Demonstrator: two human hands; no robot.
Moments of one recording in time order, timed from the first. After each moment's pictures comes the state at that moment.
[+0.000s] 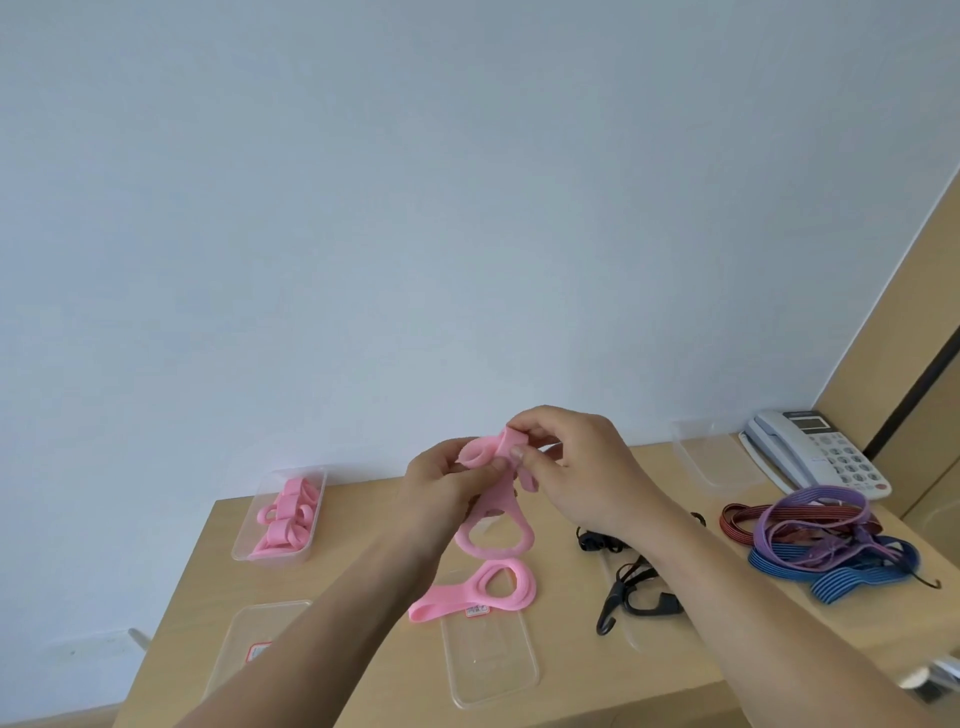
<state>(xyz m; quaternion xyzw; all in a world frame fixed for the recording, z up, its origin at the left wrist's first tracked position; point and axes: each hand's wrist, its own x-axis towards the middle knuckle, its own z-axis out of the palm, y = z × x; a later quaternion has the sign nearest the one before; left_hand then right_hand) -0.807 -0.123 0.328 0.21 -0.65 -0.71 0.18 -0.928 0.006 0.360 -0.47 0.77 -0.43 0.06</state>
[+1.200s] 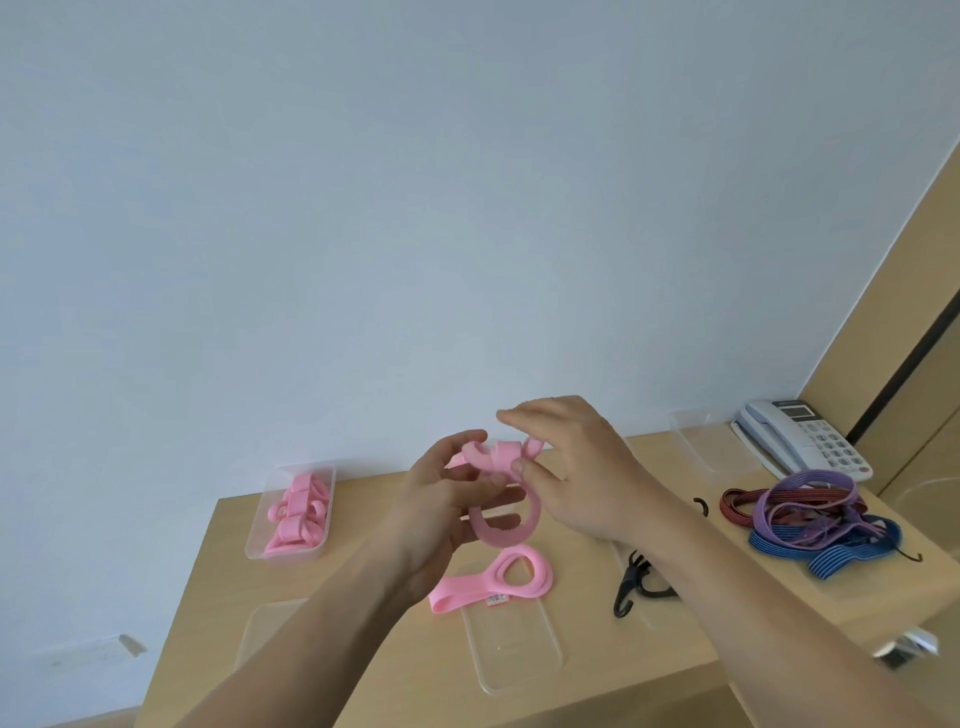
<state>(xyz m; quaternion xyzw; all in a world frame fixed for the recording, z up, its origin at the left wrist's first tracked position) -0.777 -0.163 0.311 0.18 -0.53 -0.82 0.11 -0.895 -0.019 0.359 -0.53 0.79 -0.31 -0.04</state>
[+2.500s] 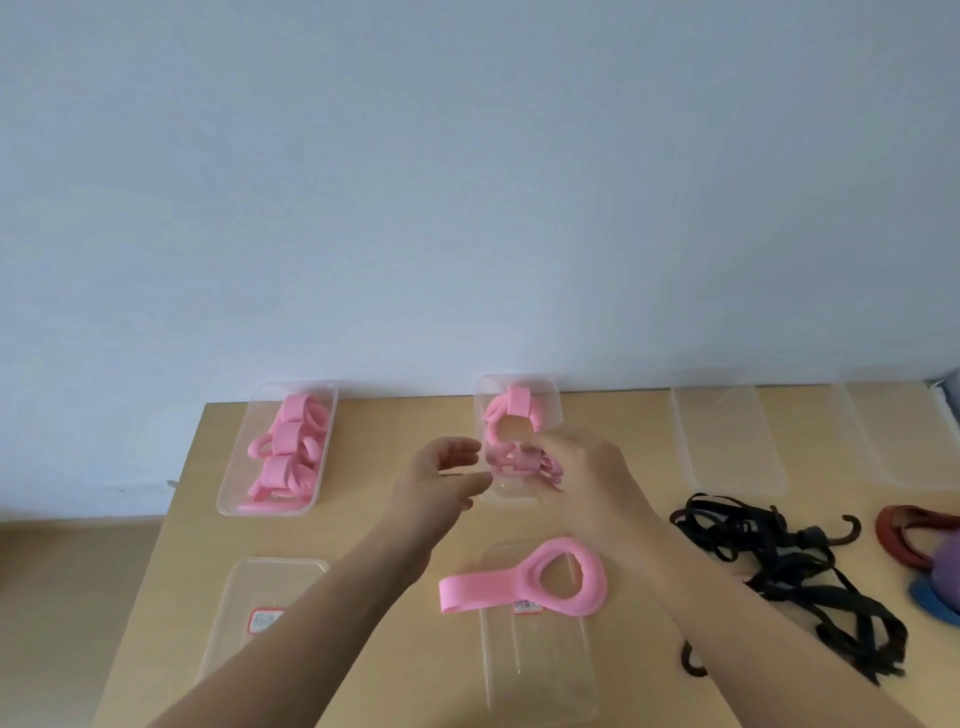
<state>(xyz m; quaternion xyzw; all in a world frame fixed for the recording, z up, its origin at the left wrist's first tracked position) -0.873 -0.258 0.171 0.46 -0.59 -0.66 0.06 -1.022 -0.129 0.167 -0.52 0.78 -0.31 0.11</state>
